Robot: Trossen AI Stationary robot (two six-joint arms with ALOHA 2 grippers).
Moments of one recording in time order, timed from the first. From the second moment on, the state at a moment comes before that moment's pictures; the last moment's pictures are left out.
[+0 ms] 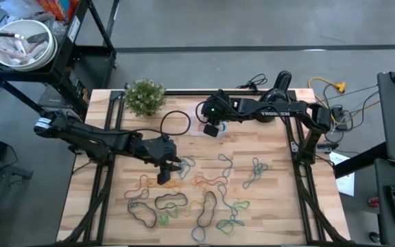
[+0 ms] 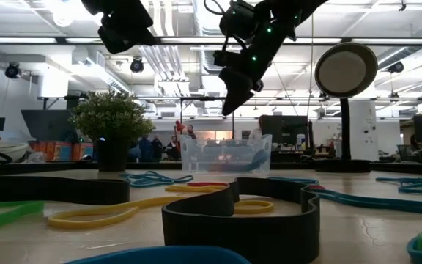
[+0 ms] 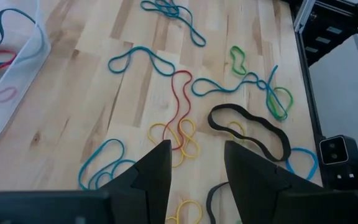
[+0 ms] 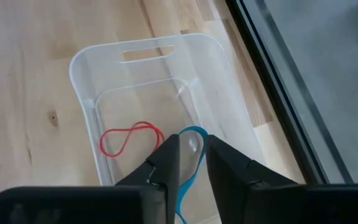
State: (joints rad) left arm -0.23 1.24 1.01 -0.45 -0.07 -0.43; right arm -0.27 1.80 1.38 -0.50 0.25 -0.05
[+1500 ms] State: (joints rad) left arm -0.02 1.57 0.86 -0.32 -0.08 -0.55; right arm 0.37 1.09 1.22 -0.83 0.08 0.36
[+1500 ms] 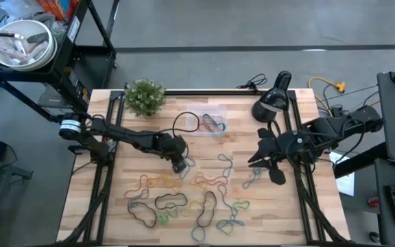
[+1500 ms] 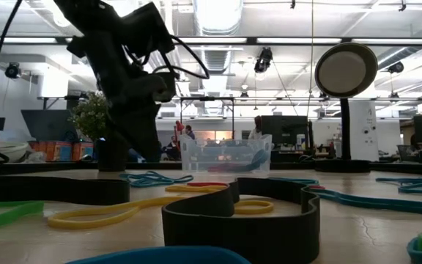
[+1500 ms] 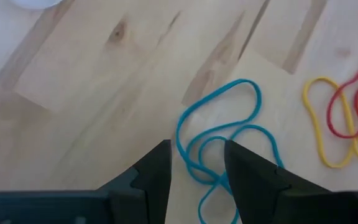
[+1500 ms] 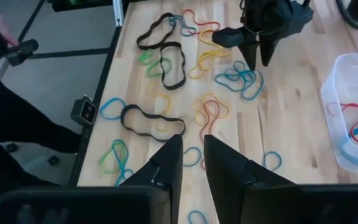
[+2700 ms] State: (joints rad) left arm -0.01 1.62 0.86 -0.26 -0.13 -0.59; right arm 0.37 1.11 1.22 -0.83 0.11 0.33
